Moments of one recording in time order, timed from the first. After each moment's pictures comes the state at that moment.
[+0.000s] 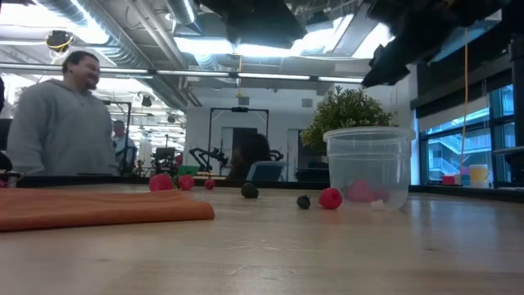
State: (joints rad) left arm -0.16 1.57 1.13 0.01 -0.45 -0.04; right arm 0.10 1.08 0.76 -0.38 -0.02 0.13
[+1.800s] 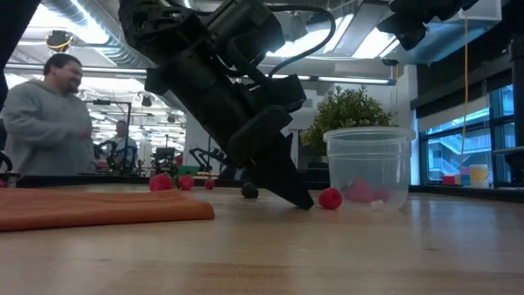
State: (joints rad) left arm -0.19 2.03 1.08 0.17 -0.22 -0.24; right arm 0.08 0.81 0.76 -0.39 -0.02 0.15
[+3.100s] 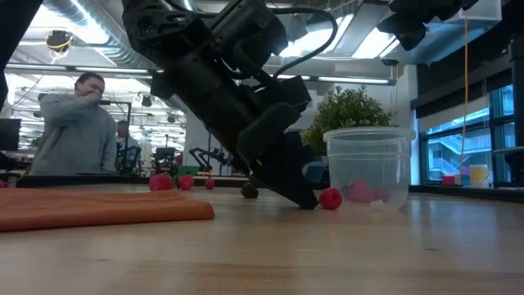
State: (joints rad) left arm -0.19 2.04 1.08 0.15 -0.16 -0.28; right arm 0.08 0.81 0.76 -0.39 -0.02 0.16
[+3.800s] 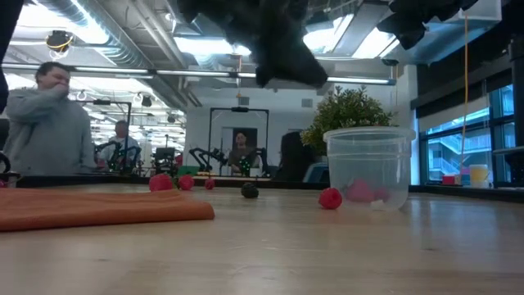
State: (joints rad) left arm -0.04 1.78 1.31 -0.14 -0.05 -0.14; right arm 0.08 0.81 0.76 -0.39 -0.02 0.12
